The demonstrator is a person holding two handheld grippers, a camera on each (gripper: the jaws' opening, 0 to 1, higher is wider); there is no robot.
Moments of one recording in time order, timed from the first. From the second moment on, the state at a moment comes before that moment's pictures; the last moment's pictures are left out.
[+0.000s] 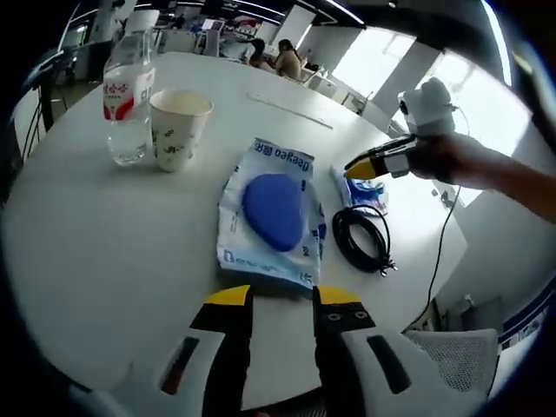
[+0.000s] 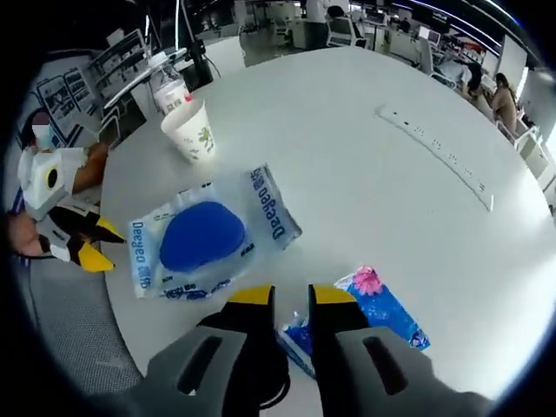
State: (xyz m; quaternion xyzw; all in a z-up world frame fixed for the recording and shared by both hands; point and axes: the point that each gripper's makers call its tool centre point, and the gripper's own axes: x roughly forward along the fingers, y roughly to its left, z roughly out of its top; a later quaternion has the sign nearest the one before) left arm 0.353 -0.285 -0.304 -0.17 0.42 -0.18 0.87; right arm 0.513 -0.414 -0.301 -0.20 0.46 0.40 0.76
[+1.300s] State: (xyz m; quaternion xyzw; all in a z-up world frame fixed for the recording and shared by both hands) left arm 0.366 -0.297 -0.331 -0.18 0.47 -0.16 0.85; right arm 0.509 -0.382 -0.319 -0.24 0.46 0.47 0.71
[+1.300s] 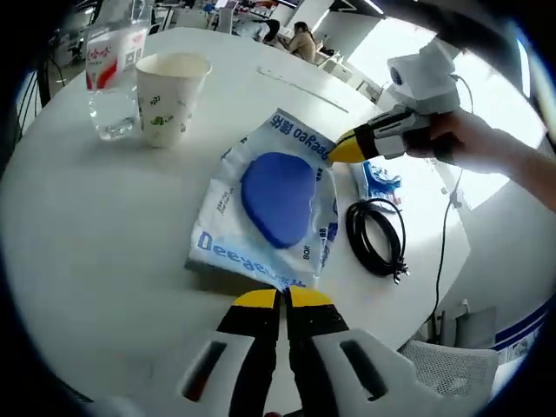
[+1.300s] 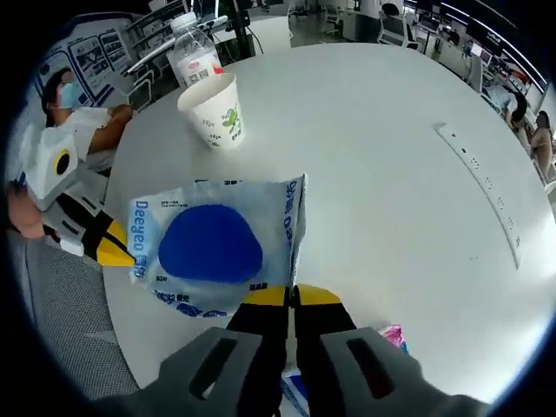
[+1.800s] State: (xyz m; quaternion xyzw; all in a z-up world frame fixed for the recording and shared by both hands) left arm 0.377 -0.281 -0.323 -0.17 0.45 -0.15 0.86; right arm 0.496 -0.394 -0.287 -0.15 0.45 0.44 0.76
